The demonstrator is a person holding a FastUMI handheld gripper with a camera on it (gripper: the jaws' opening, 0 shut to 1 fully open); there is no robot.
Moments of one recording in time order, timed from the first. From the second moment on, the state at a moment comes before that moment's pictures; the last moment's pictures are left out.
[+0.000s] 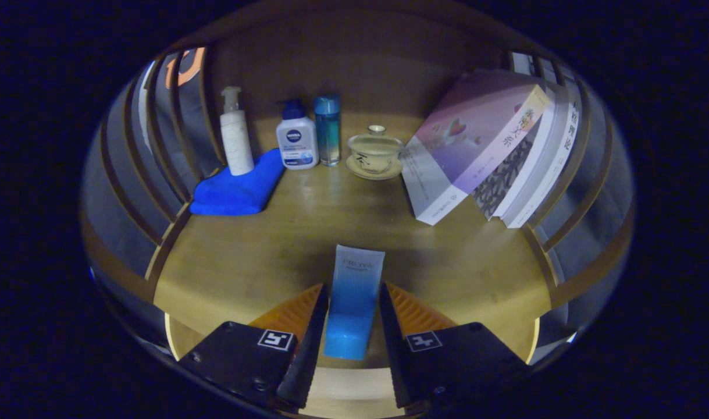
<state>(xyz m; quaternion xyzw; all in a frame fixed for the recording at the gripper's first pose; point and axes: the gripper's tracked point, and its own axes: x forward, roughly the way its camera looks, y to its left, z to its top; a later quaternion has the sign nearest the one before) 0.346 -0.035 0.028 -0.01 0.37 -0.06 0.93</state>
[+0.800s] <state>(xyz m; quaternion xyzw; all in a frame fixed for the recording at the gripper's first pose) 0.151 0.028 0.064 0.00 0.21 0.05 0.98</state>
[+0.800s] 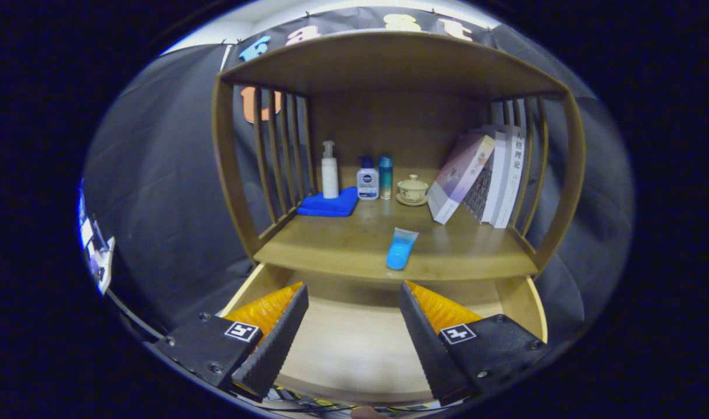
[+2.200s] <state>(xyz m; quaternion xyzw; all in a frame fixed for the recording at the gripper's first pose) 0.031 -0.020 -0.124 0.02 0.15 -0.04 0.99</state>
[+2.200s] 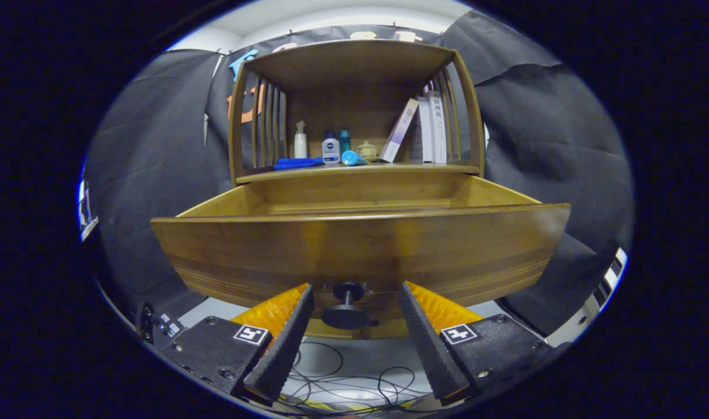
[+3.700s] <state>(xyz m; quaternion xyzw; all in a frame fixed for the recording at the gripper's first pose) 0.186 -0.030 -0.112 -0.02 0.13 -0.07 0.99</state>
